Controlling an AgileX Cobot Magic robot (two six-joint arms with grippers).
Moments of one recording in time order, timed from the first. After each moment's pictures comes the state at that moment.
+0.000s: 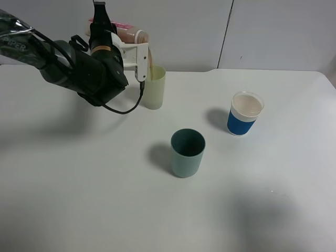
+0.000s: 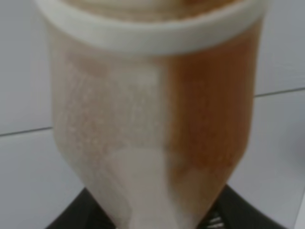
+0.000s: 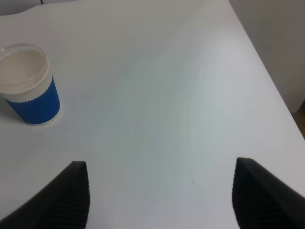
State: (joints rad) left arm -0.62 2.07 -1.13 -1.01 -1.18 2.25; right arm -0.02 0.00 -0.50 -0.13 1.06 0.08
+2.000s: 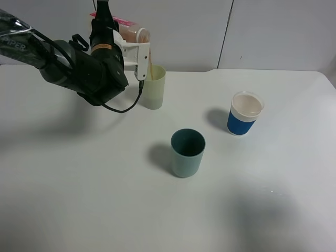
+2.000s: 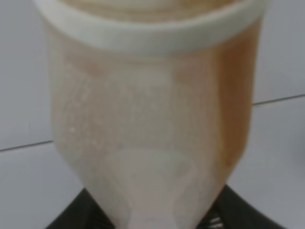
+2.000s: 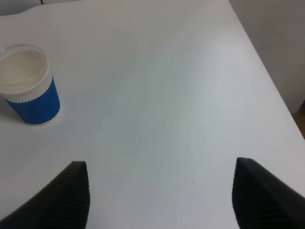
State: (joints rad) left arm -0.62 2.07 -1.13 -0.96 -1.20 2.28; right arm -0.02 0.00 -0.50 -0.13 1.06 0.08
